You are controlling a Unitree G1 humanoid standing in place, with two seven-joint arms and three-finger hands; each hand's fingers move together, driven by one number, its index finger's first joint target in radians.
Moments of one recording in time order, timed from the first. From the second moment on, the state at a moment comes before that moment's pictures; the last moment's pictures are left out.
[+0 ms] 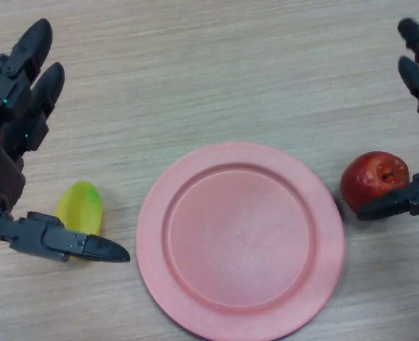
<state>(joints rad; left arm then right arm) 0.02 0.26 0.26 -0.70 -0.22 0.32 -0.28 -0.20 -0.37 -0.18 -0.19 -0.02 0.11 0.28</state>
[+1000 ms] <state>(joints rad) 0.06 0.25 0.28 -0.70 -0.19 0.26 -0.28 -0.20 -0.27 0.01 -0.20 -0.35 -0.03 0.31</state>
